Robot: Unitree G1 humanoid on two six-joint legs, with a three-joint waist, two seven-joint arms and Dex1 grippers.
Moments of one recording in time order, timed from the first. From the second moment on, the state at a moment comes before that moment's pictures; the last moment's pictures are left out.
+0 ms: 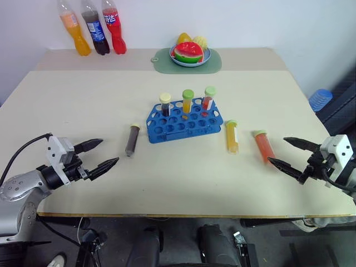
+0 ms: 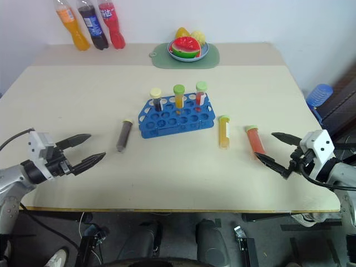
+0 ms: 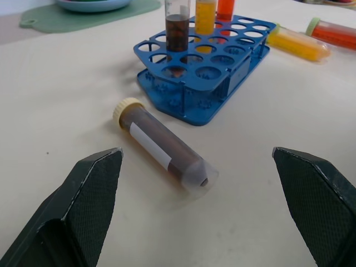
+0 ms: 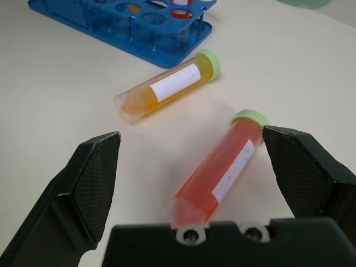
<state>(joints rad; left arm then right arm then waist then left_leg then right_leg) 0.06 0.75 0.33 -0.12 -0.58 0.19 -0.99 0.07 -0.85 -0.40 -0.04 0.45 0.15 1.00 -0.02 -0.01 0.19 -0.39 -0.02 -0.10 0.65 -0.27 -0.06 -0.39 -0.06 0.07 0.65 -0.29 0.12</state>
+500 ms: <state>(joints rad) 0.02 0.74 0.33 -0.10 -0.59 0.19 -1.03 0.07 -0.85 -0.40 -0.05 0.44 0.15 0.98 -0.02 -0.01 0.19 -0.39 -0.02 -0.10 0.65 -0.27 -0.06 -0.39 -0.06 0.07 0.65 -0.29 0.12</state>
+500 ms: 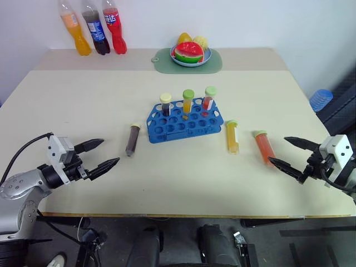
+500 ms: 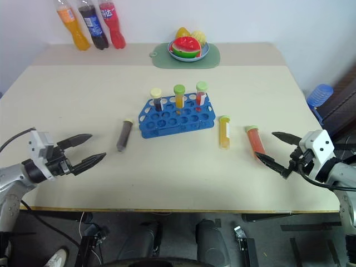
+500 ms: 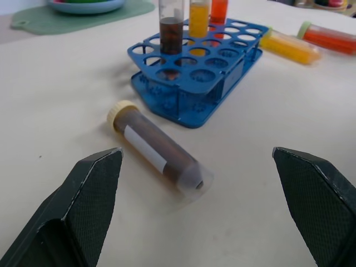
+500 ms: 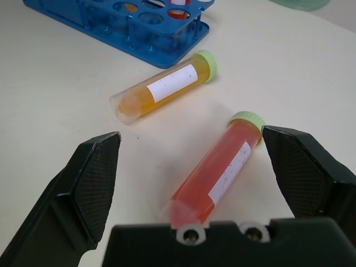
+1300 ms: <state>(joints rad) -0.06 0.65 0.17 -0.22 -0.62 0.25 -1.10 -0.71 -0.95 -0.03 0.05 0.43 1.41 0.57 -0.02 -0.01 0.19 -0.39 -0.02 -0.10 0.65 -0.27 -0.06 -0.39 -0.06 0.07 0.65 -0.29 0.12</state>
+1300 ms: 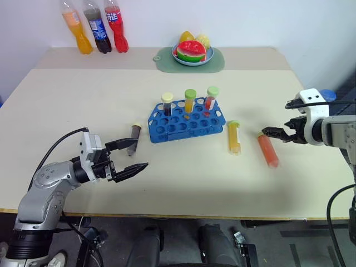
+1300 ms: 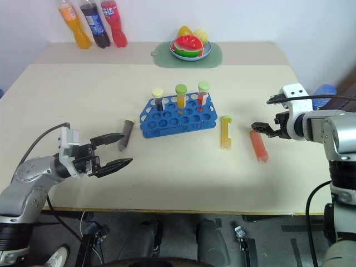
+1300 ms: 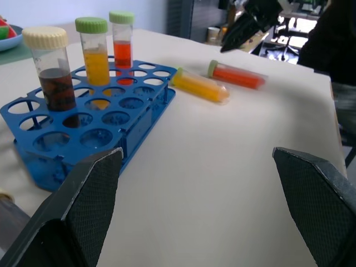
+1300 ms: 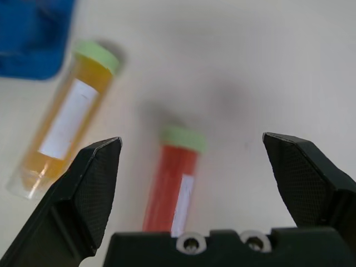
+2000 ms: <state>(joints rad) 0.05 0.63 0.19 -0.33 -0.67 0.30 -1.04 -0.85 -0.88 0.20 0.33 0.37 1.39 0.67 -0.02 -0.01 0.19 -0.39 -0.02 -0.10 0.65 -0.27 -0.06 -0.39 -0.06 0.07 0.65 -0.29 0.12</state>
